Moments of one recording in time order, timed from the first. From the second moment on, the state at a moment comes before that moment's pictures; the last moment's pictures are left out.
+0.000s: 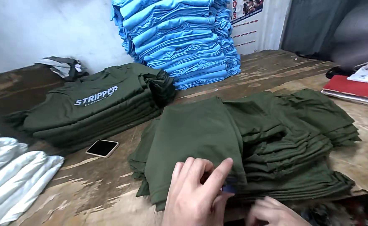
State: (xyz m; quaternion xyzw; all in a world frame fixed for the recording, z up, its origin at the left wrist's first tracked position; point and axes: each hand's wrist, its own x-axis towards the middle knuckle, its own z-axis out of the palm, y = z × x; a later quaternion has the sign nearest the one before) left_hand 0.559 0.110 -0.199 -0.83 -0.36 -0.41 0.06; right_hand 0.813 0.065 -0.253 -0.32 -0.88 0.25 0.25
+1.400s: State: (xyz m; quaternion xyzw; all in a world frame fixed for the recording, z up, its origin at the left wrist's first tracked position) left_hand 0.568 0.092 -0.197 -0.83 -0.32 -0.35 0.29; right_hand 0.728 0.106 -0.255 -0.43 -0.61 0.10 0.66
